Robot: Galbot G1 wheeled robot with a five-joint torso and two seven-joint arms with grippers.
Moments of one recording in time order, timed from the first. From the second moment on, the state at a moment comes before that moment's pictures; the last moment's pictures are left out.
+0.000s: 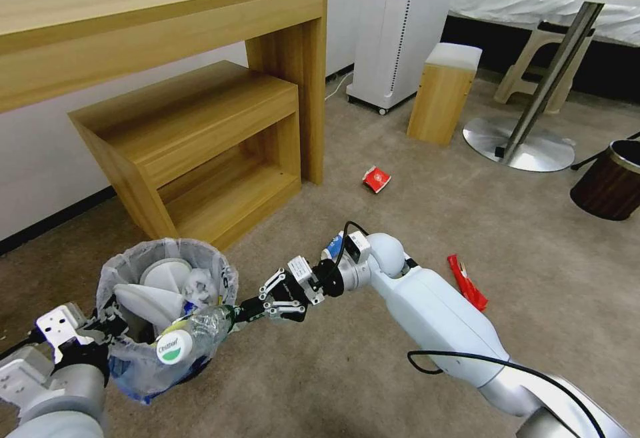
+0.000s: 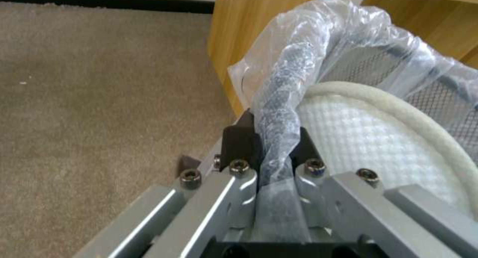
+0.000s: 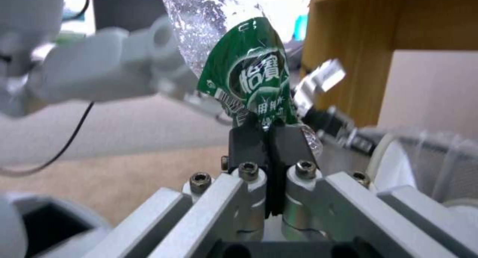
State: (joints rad) left arm 1.71 -1.44 -0.88 -2.44 -0.74 0.50 -0.49; right arm -0.55 1.26 -0.21 1.49 0.67 -0.01 -1.42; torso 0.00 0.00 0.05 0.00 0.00
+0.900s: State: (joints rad) left arm 1.71 -1.45 -0.87 -2.46 -0.73 0.50 -0.49; right arm -0.54 1.28 -0.26 1.46 0.76 0.01 -0.84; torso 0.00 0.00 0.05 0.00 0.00
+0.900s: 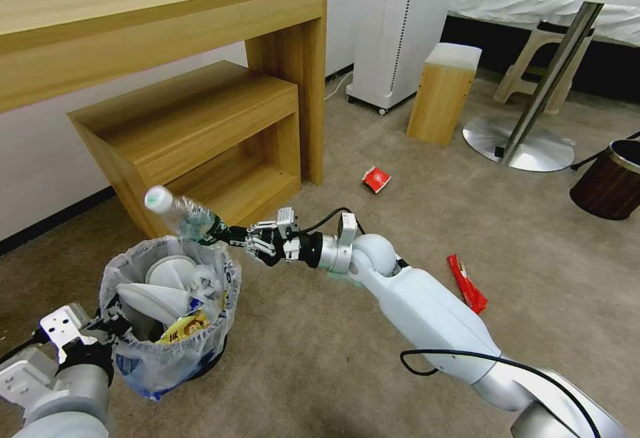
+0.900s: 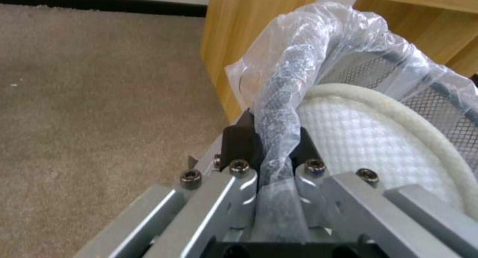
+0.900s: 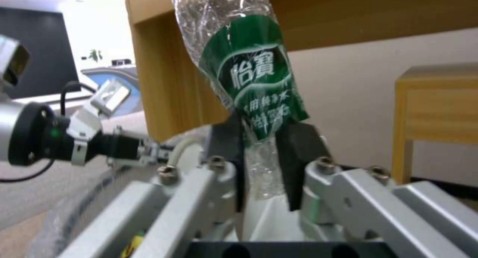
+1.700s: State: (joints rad) left arm 1.73 -1.46 -0.87 -2.49 -0.73 0.50 -0.49; right arm -0.51 1.30 -0.31 1.44 0.64 -0.02 -0.85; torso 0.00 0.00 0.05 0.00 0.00
